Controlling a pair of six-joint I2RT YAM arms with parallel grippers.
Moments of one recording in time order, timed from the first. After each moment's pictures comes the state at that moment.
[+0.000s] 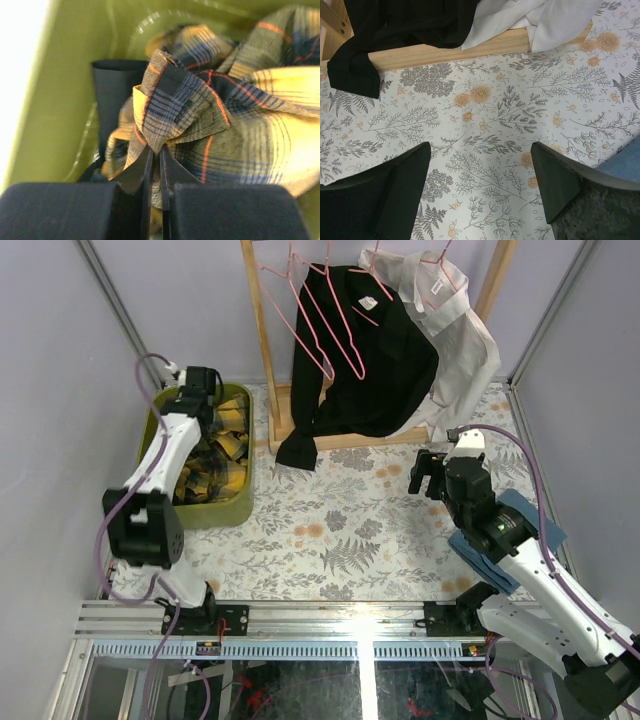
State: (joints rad) left arm -0.04 1.59 1.49 -0.72 -0.48 -0.26; right arm 0.57 0.82 0.82 -0.45 0.43 0.34
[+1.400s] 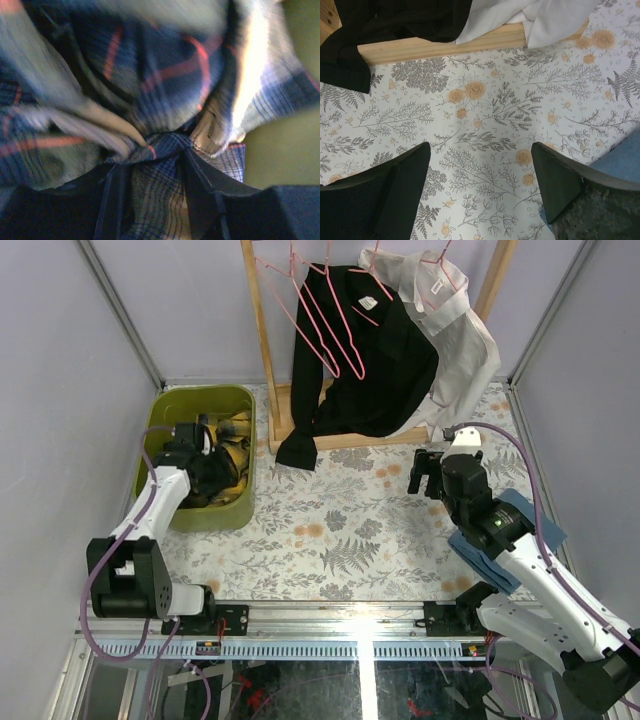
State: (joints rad) left arm 0.01 1.34 1.02 -0.67 0.15 -0.41; right arm 0.57 0.84 0.83 -0.47 0.44 0.33
